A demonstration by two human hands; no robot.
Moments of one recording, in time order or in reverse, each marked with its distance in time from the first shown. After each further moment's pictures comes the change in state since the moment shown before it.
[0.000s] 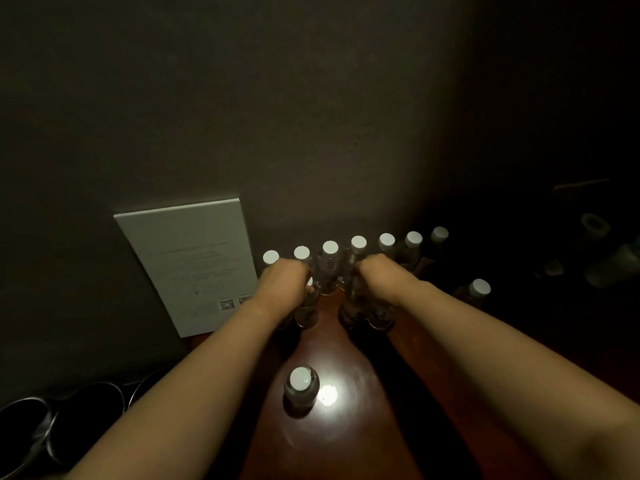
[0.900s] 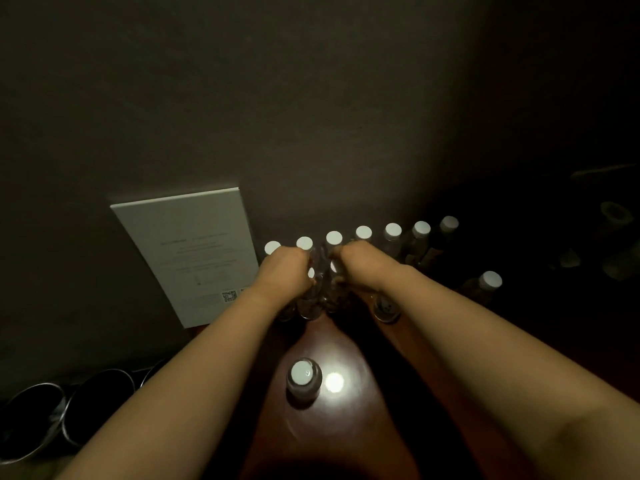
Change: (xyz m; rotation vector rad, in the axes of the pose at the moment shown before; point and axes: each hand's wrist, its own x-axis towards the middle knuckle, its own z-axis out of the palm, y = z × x) left_hand 0.010 -0.002 0.005 -0.020 0.038 -0.029; right_hand 0.022 -0.027 -0.001 0.053 0.019 -0.121
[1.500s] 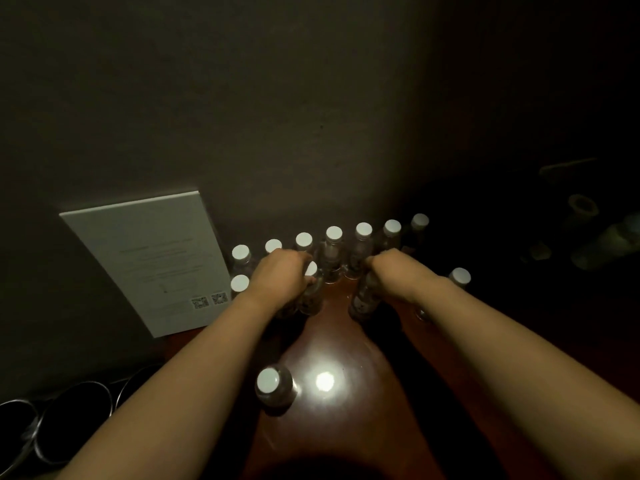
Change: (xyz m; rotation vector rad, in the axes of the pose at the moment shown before) left_hand 0.013 0.038 0.012 0.009 0.053 0.120; right_hand -0.059 0.077 -0.008 -0.019 -0.047 0.186
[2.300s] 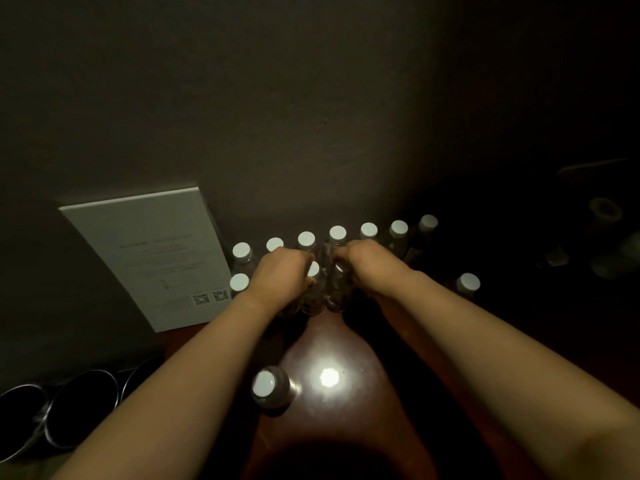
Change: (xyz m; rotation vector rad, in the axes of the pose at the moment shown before) left_hand 0.005 0.001 0.003 0.060 -0.006 0.001; right_hand 0.029 -0.025 -0.003 -0.004 0.096 -0.274
